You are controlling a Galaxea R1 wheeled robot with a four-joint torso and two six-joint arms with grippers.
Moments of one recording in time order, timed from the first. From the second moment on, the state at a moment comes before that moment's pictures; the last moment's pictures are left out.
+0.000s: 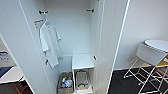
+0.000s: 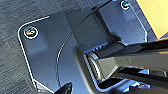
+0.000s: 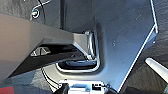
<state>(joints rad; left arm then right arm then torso) 1.46 3.10 -2.80 1.57 -0.02 -1.24 -1.63 3.10 -2.75 -0.14 0.14 0.18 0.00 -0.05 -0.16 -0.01</state>
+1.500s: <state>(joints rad) 1.47 3.10 -2.80 1.57 -0.02 -1.25 -1.63 3.10 -2.75 -0.14 0.14 0.17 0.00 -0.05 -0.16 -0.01</state>
